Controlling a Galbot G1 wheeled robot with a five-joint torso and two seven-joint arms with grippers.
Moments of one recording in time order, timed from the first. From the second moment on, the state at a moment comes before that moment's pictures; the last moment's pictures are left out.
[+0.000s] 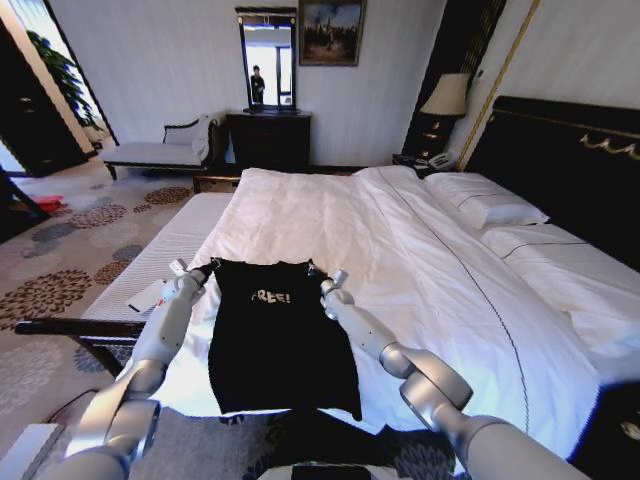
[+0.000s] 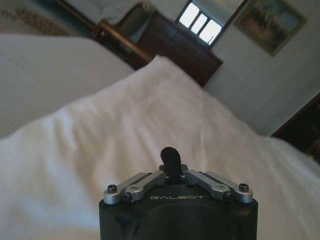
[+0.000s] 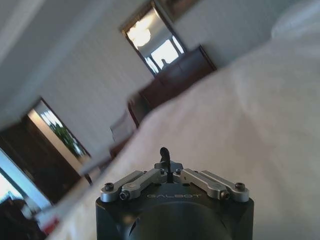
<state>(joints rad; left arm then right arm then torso) 0.42 -1.13 -0.40 -0.89 -1.02 0.33 0.06 -0.30 1.47 -0.18 0.72 1.20 0.18 -0.07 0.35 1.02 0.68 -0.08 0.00</state>
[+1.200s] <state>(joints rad) 0.41 -0.97 -0.31 -1.12 -1.24 0.29 0.06 -0.24 1.32 -0.23 0.94 1.29 0.25 -0.03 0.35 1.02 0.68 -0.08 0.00</state>
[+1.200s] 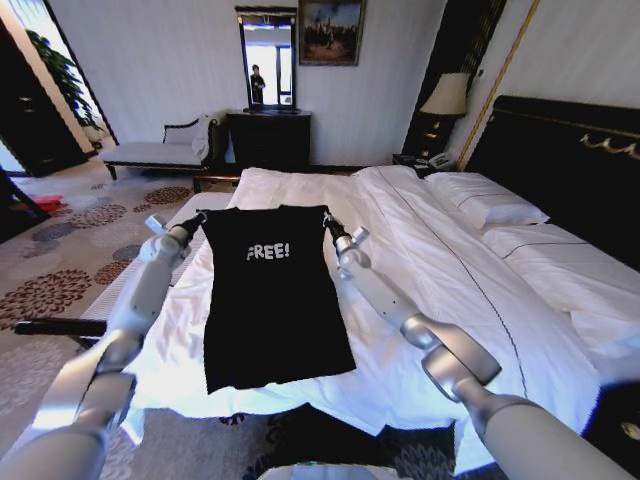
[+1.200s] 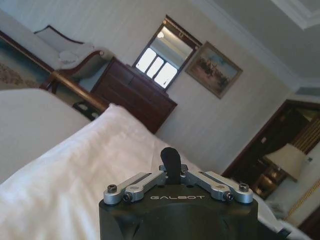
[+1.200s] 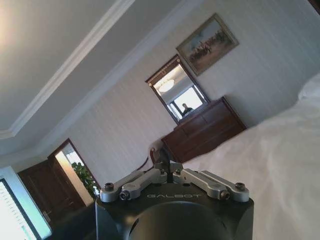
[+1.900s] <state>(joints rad) 1.25 -0.74 -0.65 -1.84 -1.31 0.29 -0.01 -0.75 0.95 -0.19 1.64 1.26 0.25 0.28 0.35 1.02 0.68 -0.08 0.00</state>
